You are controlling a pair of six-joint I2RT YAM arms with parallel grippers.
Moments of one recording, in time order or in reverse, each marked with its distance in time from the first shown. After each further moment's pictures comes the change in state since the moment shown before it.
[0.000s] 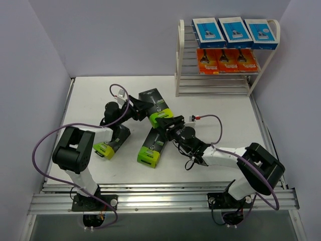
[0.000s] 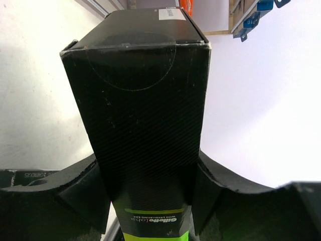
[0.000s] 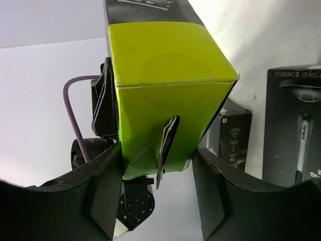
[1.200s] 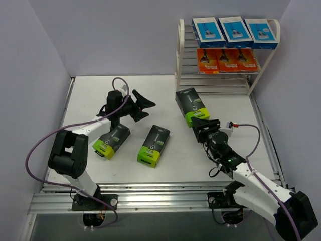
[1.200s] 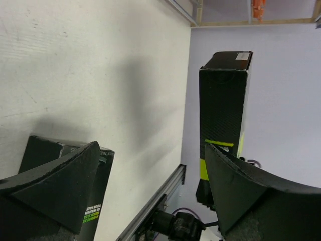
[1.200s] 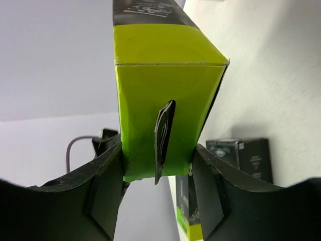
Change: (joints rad) left arm -0.005 -0.059 0.185 -0.584 -0.015 0.267; right arm -0.237 -0.566 -0.202 -0.414 0.076 -0.090
